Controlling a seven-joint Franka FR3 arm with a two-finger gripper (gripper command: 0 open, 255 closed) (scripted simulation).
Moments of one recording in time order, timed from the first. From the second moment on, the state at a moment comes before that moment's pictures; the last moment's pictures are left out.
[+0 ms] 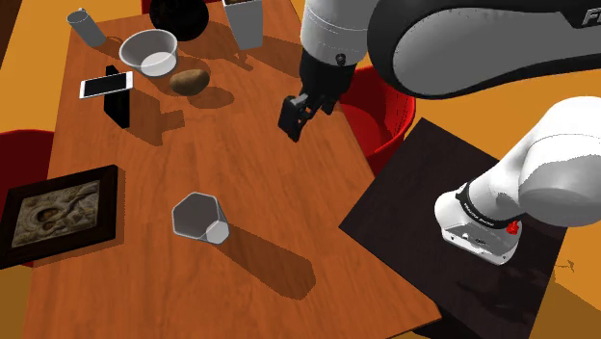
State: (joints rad) arm 0.08 -0.48 0.37 -2.41 0.27 2.08 0.37
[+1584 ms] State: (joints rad) arm 0.20 0.38 0.53 -1.97 -0.28 2.48 0.98
